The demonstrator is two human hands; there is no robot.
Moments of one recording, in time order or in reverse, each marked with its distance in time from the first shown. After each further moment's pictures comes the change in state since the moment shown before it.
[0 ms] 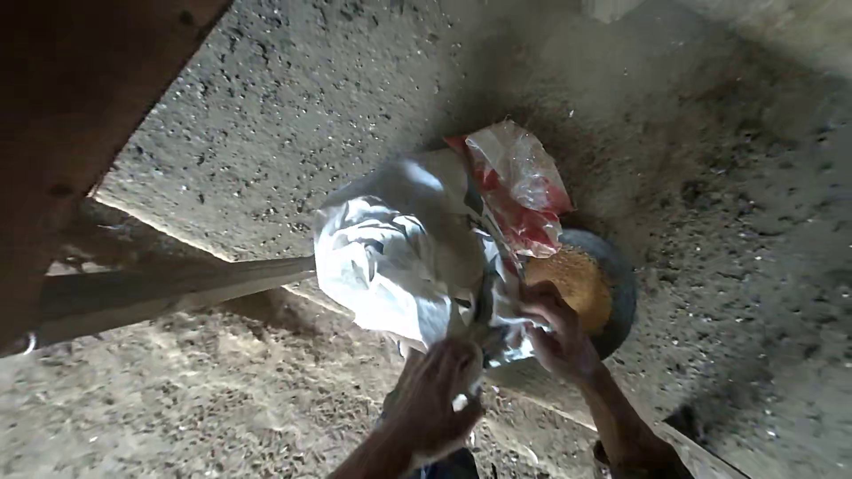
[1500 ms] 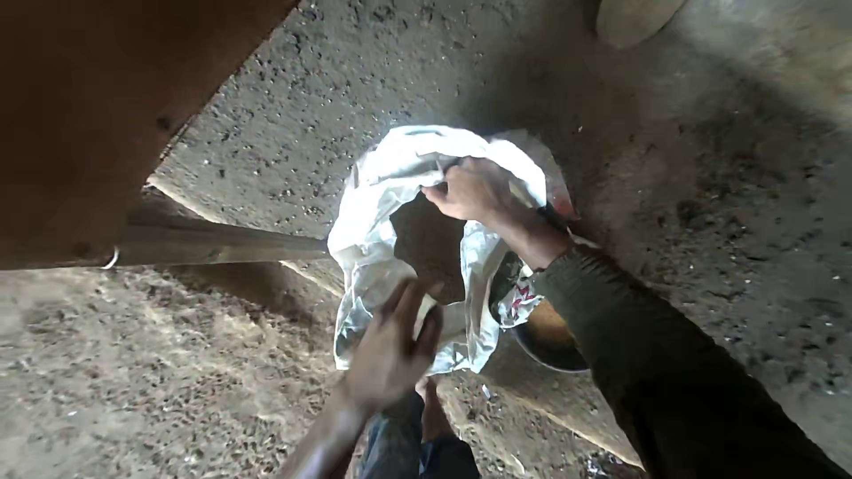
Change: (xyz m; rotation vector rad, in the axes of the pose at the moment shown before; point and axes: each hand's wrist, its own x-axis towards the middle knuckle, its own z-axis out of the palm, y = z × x) left_hand -0.006 0.004 -0.068 0.040 0.416 0.042; right_hand 0.217 -0.057 0.076 -0.849 -0.484 0.176
